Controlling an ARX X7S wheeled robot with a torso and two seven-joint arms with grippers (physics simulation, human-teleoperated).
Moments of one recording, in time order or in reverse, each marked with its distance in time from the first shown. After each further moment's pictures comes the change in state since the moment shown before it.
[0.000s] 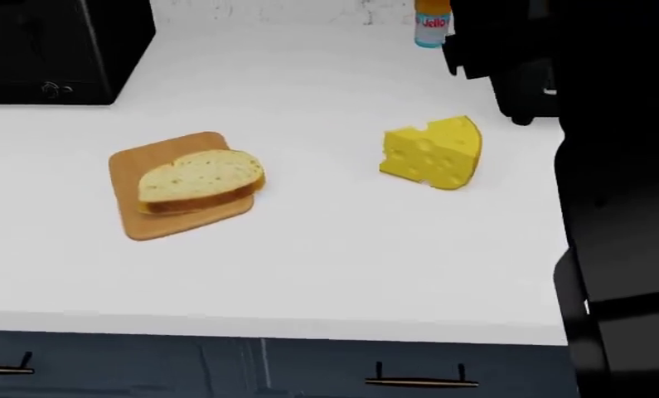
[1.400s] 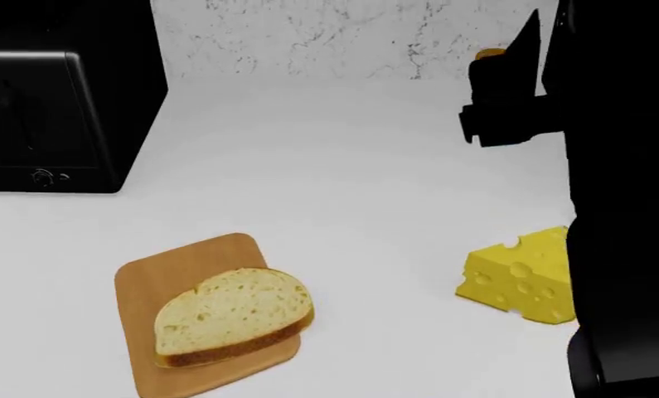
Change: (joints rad) left arm 0.038 -0.003 0.042 -0.002 -0.028 0.039 -0.028; right arm -0.158 0.024 0.074 -0.117 0.034 0.049 0.041
